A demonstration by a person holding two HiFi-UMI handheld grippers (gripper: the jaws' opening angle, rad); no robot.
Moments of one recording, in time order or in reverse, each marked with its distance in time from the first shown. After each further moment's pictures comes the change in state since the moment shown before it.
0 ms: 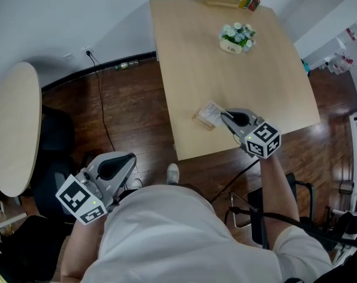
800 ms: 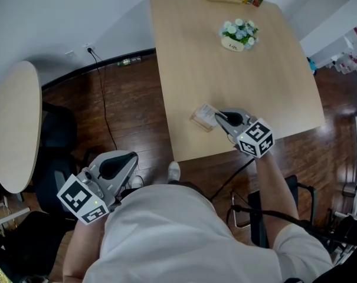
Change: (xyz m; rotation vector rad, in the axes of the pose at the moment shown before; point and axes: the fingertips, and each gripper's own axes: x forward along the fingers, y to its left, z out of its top) left arm 0.033 -0.003 0.001 -0.011 0.020 0.032; right arm 0.023 -0.014 -0.028 -0.001 0.025 0.052
